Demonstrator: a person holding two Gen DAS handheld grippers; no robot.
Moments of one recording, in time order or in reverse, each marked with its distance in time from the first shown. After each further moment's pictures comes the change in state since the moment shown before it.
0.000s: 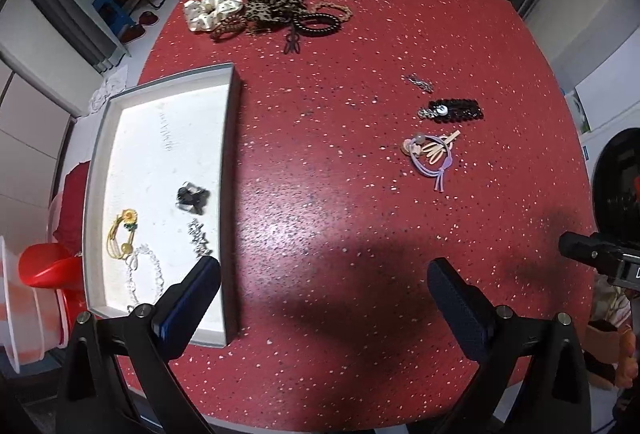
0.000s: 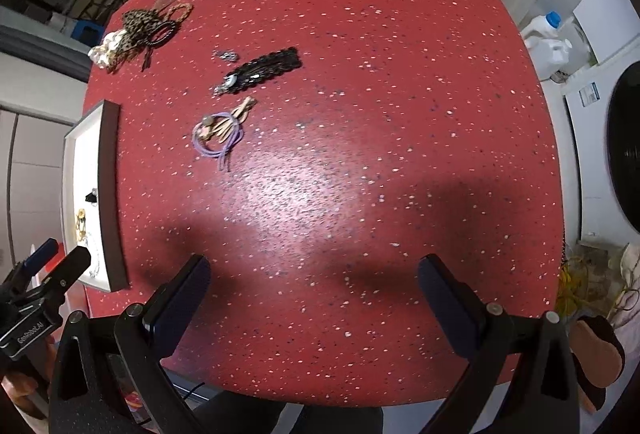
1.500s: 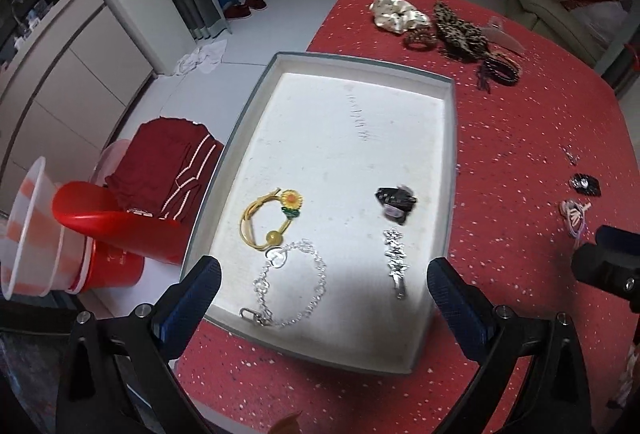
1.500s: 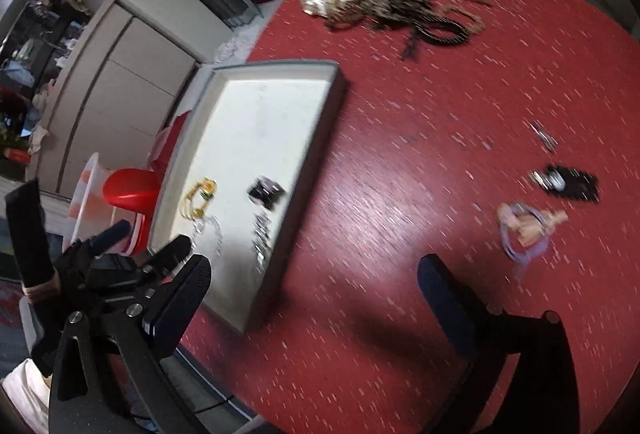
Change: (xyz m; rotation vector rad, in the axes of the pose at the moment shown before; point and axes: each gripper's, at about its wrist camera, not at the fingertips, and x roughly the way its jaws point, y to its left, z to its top) left arm 0.004 0.156 -0.028 -0.271 -0.102 0.187; right arm 0.036 0.229 0.015 -0.434 -0.014 0.238
